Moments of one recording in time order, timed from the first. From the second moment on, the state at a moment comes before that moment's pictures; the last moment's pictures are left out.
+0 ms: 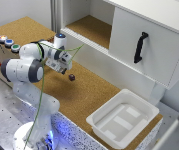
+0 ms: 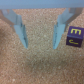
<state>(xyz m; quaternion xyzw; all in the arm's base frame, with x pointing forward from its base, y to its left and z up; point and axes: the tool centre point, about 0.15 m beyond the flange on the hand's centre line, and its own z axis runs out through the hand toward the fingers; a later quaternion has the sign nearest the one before) 0.350 0.190 0.270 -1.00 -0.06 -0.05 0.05</state>
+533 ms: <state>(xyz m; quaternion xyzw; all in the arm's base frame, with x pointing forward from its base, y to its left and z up) 0.380 0.170 0.244 -1.00 -0.02 -0.05 0.05</state>
